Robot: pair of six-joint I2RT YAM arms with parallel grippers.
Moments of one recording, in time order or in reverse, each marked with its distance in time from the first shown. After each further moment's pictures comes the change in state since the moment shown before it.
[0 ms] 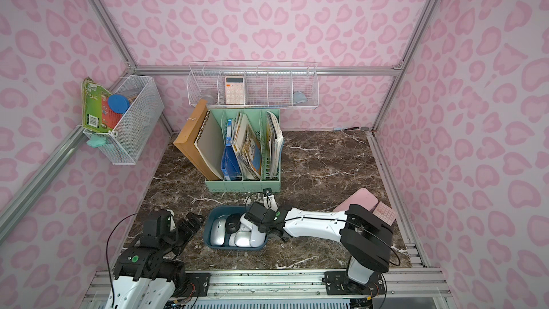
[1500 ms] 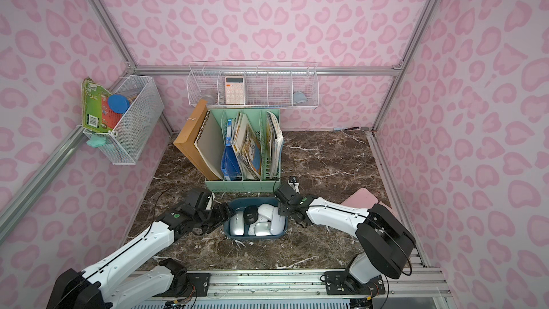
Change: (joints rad) left arm -0.387 0.658 0.115 0.441 0.031 0.008; right arm -0.310 -0.125 -0.150 0.126 -0.138 -0.099
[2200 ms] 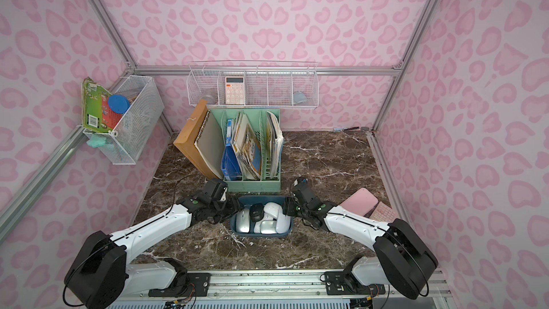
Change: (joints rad) left arm -0.064 0.238 0.117 0.105 -0.037 -0.008; right arm -0.128 -0.168 -0.203 0.256 -0.342 0.008
